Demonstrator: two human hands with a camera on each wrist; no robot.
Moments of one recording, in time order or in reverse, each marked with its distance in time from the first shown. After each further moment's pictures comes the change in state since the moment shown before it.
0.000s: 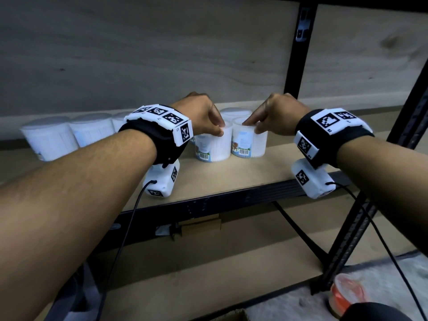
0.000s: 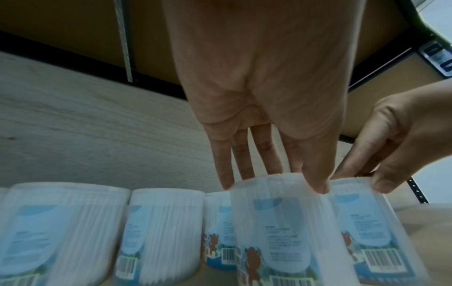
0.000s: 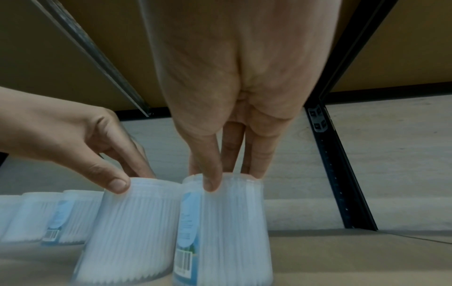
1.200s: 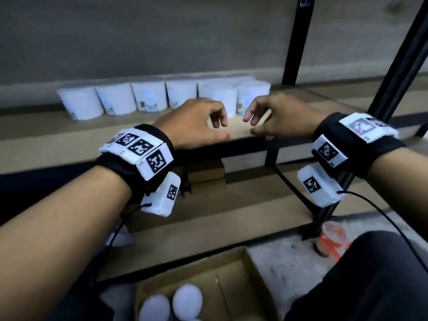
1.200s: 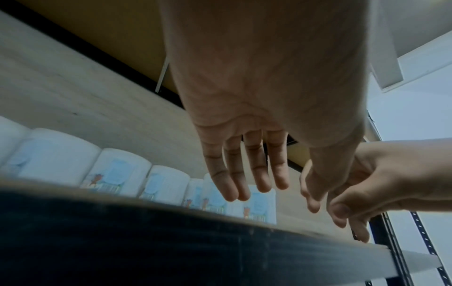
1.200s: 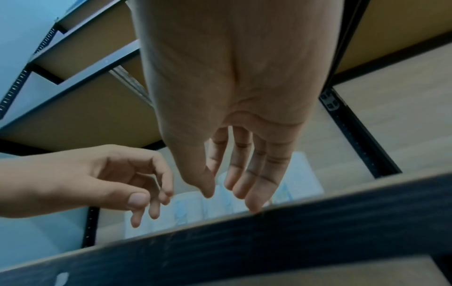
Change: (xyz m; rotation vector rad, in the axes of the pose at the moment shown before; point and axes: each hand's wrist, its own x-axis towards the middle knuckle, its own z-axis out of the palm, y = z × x) left_hand -0.155 0.037 0.013 -0.134 0.048 0.091; right_hand -0.136 -0.068 0.006 0.251 -0.121 0.002
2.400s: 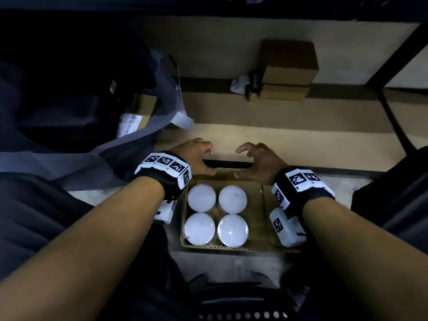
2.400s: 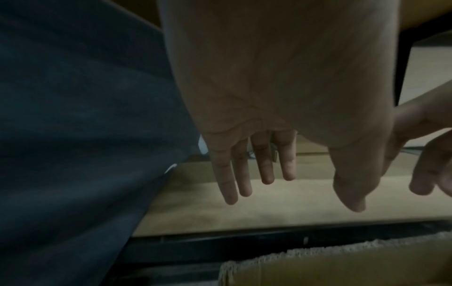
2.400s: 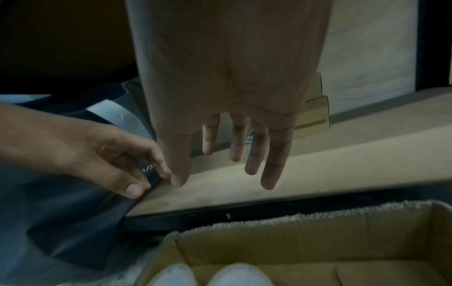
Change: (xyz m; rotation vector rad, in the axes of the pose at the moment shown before) left_hand -0.262 -0.165 0.205 -0.096 -0.586 -0.698; right_hand -0.072 -0.010 0.370 0.130 -0.681 0.138
